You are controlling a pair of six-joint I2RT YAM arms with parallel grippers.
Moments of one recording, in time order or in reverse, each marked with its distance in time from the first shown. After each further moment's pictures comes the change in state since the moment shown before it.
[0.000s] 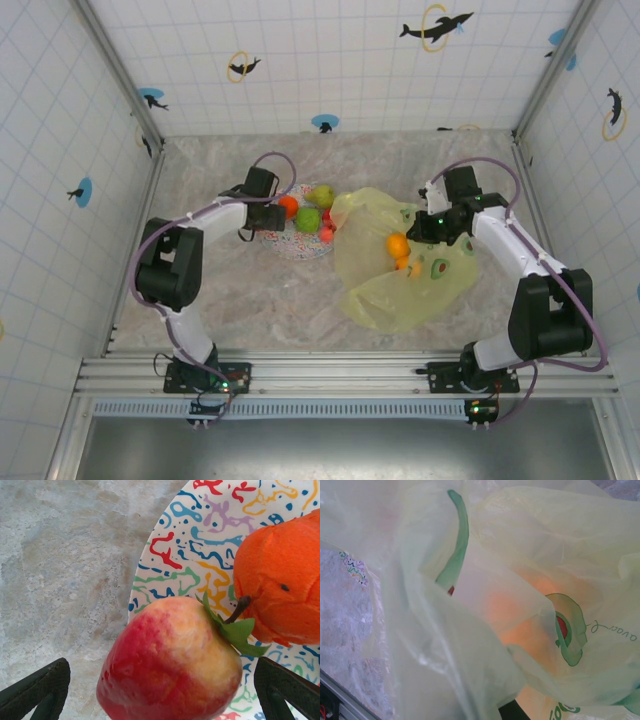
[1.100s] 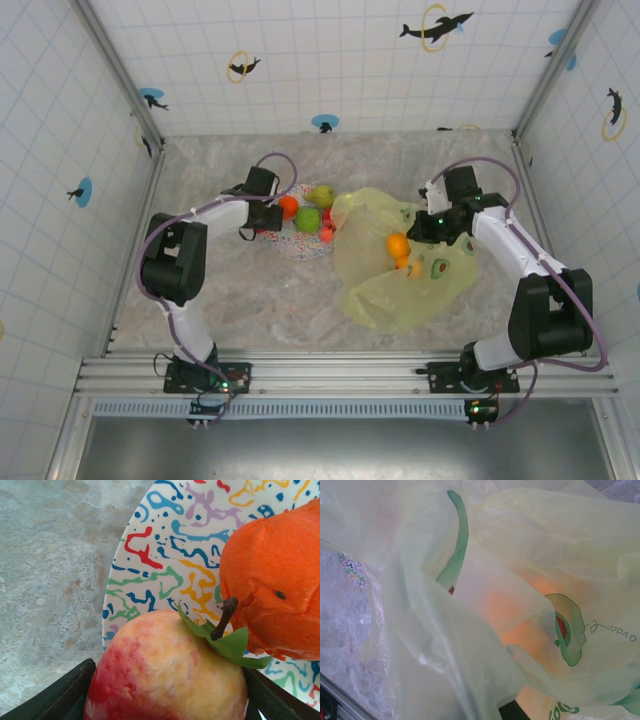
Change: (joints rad) left arm 0.008 0.031 0.017 0.003 0.069 -0.002; right arm 0.000 0.000 0.000 0.004 0.006 0.000
